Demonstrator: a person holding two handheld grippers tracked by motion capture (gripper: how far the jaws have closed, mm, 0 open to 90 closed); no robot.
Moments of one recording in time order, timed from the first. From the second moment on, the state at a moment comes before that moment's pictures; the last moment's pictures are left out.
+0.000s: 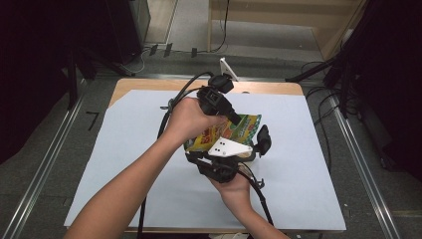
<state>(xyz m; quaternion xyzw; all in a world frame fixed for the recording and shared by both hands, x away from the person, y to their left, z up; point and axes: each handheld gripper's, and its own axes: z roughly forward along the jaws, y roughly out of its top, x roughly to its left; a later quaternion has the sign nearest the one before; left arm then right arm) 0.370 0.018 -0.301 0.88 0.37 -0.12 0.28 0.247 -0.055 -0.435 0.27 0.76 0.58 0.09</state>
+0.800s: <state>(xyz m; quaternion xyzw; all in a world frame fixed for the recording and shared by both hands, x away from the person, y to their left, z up) 0.366 0.019 -0.303 0.88 0.36 -0.12 0.28 0.247 -0.053 -0.438 0.26 0.77 0.58 0.08</state>
